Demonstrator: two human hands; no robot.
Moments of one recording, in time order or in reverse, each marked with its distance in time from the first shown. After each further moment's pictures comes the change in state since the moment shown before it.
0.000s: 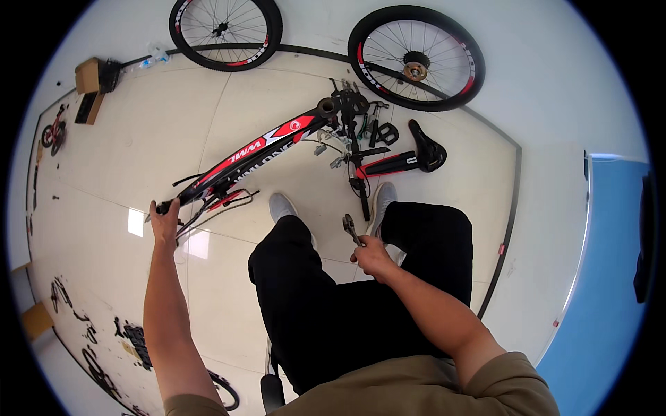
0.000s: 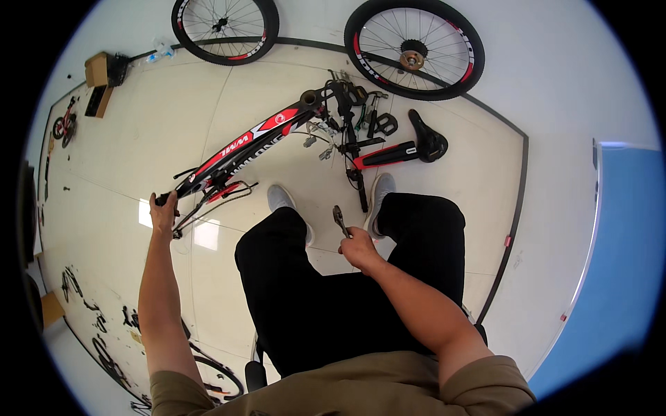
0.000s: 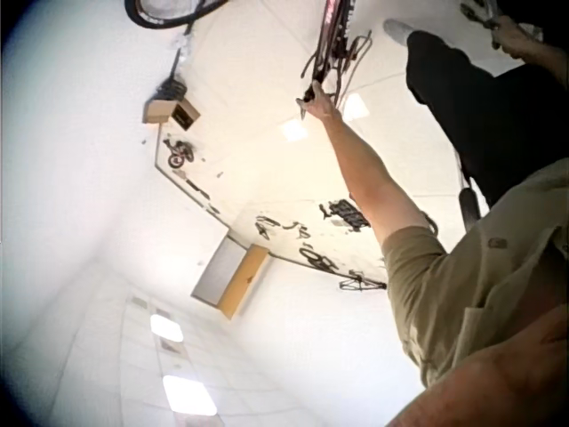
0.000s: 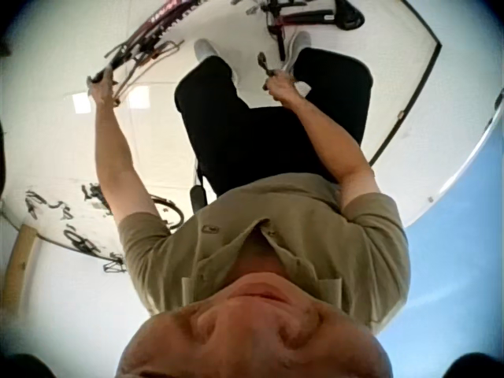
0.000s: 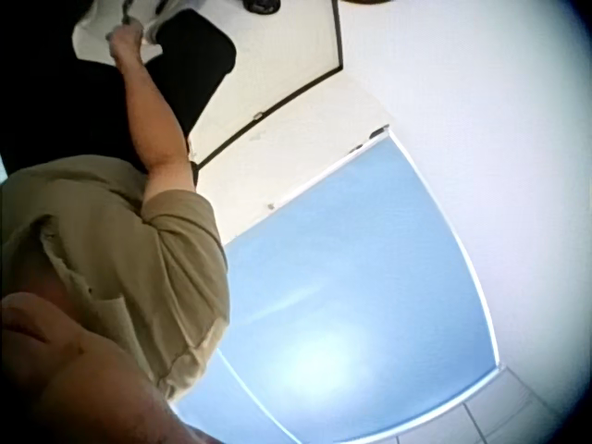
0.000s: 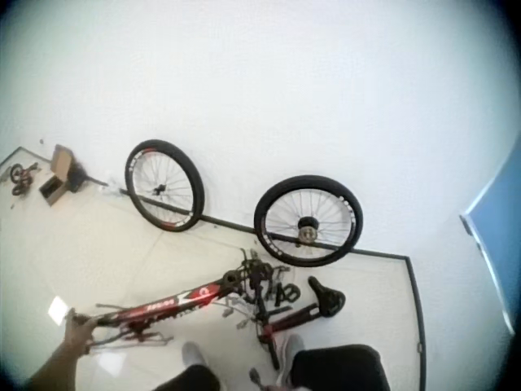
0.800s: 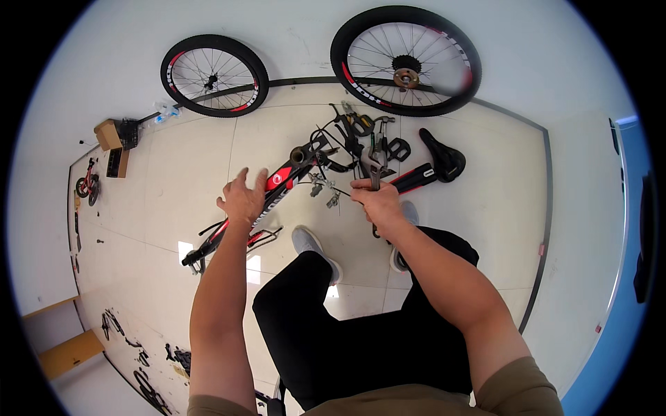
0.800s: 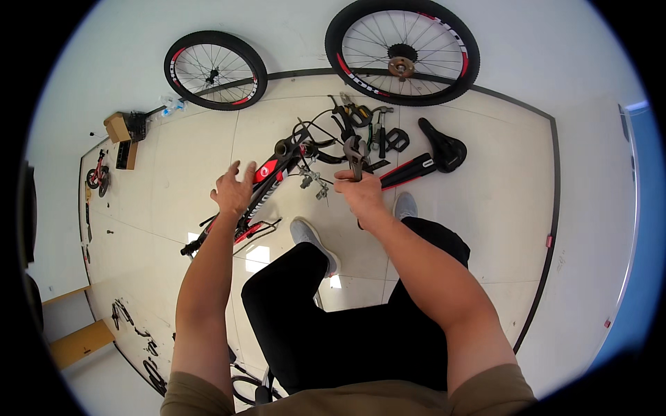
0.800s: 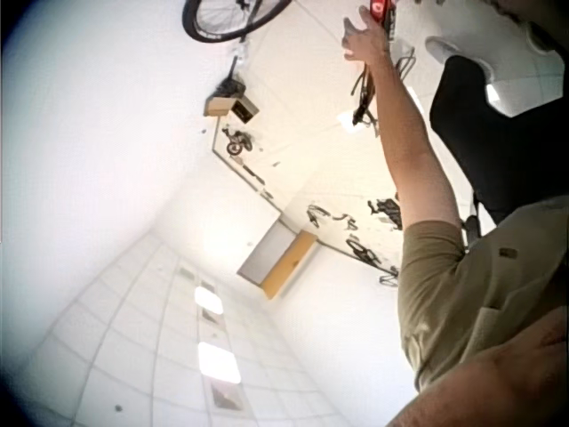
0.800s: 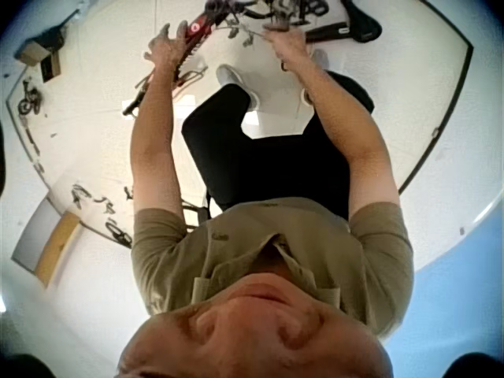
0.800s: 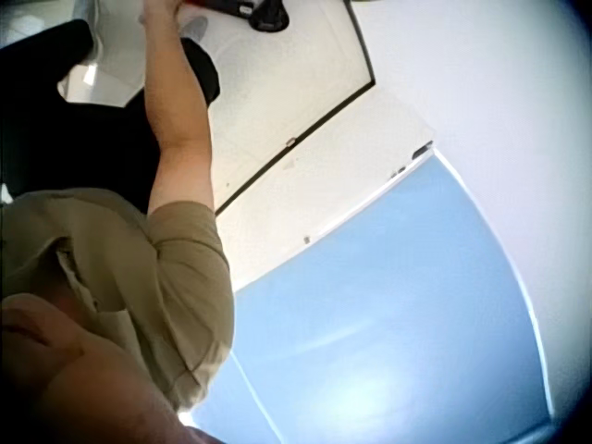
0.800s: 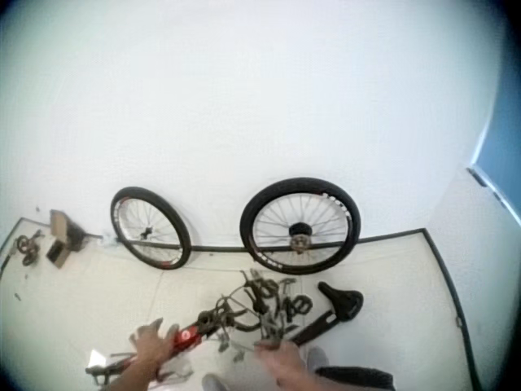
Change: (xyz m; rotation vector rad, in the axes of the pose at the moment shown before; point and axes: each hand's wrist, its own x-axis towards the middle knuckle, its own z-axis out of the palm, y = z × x) left_hand -0.068 0.190 0.204 0.785 0.061 0.550; right_hand 0.075 -0.138 -0.087 0.615 0.089 -0.283
